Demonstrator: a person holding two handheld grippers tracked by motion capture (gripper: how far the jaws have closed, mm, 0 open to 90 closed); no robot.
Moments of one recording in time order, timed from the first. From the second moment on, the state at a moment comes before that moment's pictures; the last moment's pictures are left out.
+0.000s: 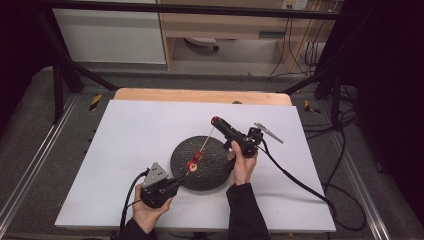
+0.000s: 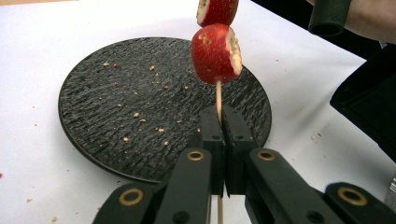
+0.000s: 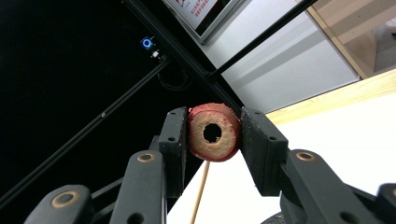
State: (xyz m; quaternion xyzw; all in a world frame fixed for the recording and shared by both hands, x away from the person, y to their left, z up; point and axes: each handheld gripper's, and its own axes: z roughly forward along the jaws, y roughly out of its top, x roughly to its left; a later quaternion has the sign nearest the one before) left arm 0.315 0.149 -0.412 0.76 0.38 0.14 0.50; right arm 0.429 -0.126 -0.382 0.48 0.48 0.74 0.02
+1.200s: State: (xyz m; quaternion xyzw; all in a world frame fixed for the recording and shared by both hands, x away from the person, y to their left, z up) left arm 0.342 0.123 -0.394 0.75 0.40 0.14 0.51; right arm 0.419 -0.121 -0.387 0.47 0.49 0.73 0.00
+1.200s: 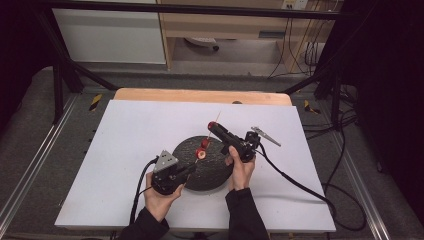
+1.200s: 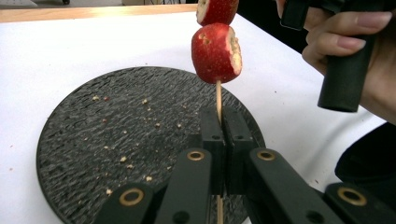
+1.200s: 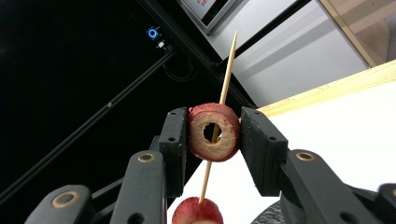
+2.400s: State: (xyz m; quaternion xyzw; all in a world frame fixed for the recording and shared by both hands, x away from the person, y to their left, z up) left arm 0.354 0.140 -0.399 0.75 0.40 0.13 0.50; right arm 0.417 -0.134 -0.381 0.45 0.60 0.65 0.05
